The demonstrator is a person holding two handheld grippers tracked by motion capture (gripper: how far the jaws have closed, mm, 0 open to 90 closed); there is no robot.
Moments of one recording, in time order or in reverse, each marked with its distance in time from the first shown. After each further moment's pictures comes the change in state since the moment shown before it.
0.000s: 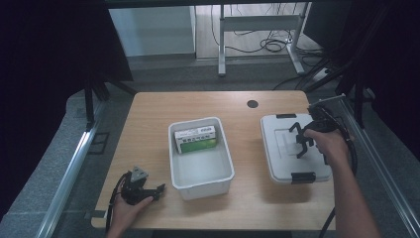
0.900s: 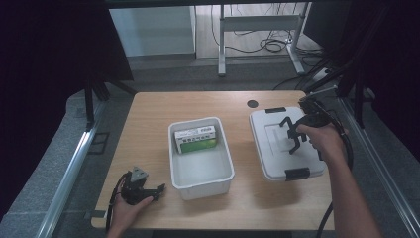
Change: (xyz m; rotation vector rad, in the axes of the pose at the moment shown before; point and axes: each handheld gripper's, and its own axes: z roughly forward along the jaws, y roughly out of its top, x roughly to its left) left arm 0.000 0.000 0.000 -0.001 0.000 0.001; right arm 0.038 0.004 -0.020 -0.013 0.033 -0.077
